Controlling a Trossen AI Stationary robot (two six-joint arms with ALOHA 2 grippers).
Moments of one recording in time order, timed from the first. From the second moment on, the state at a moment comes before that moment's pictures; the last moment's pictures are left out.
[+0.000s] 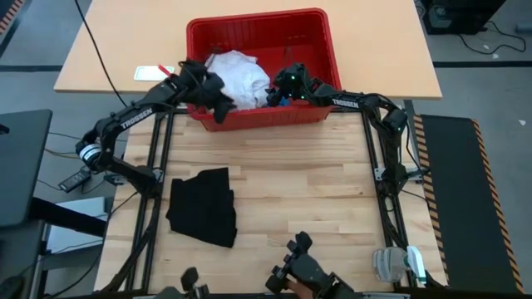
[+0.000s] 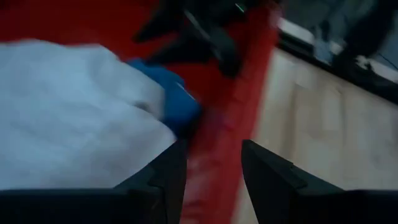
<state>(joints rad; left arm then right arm) 0.84 1.40 1.23 -0.45 0.43 0.08 -0.72 2.02 1.49 0.07 -0.09 0.02</state>
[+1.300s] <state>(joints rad) 0.90 1.72 1.24 -0.20 0.27 0.14 -0.68 1.63 1.49 -0.16 0.06 -0.02</state>
